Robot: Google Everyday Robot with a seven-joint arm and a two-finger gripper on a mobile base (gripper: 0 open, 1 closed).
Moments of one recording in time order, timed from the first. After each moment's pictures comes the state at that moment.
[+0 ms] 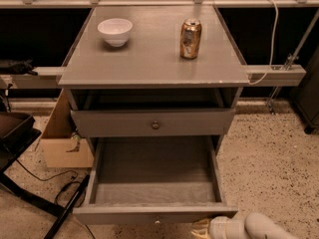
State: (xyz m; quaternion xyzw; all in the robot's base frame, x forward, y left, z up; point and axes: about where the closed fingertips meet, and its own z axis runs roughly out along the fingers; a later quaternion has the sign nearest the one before) arm 0.392 -0.144 0.299 -0.51 0.74 0.27 0.34
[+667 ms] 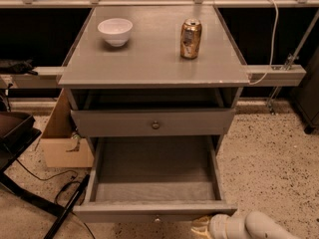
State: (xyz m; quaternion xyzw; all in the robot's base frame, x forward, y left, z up) arm 0.403 -0.140 0.306 -0.51 0.74 0.26 0.36
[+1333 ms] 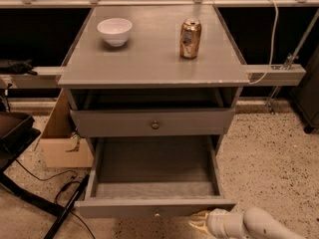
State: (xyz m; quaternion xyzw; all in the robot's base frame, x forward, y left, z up) arm 0.412 -0.138 0.315 -0.51 0.73 0.26 0.37
